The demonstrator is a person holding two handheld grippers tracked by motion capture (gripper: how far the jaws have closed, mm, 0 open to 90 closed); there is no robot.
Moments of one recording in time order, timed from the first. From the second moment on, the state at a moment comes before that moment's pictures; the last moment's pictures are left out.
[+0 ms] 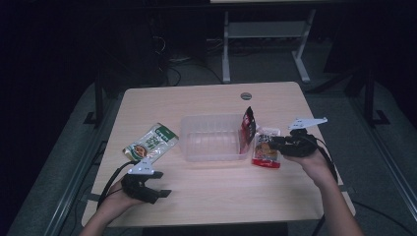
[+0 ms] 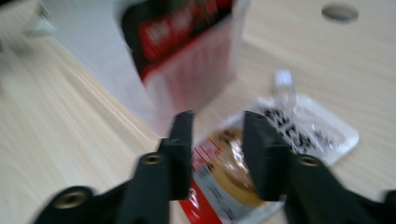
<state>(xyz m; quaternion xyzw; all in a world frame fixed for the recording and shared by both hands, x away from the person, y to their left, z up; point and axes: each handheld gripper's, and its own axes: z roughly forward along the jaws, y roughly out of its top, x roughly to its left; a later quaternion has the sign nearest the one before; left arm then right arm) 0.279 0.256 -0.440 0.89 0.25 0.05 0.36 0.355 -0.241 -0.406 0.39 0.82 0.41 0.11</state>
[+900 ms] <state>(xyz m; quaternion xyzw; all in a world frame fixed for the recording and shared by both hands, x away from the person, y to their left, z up) 0.274 0.257 -0.445 0.90 0.25 0.05 0.35 0.392 -0.222 -0.456 0.40 0.85 0.33 0.12</state>
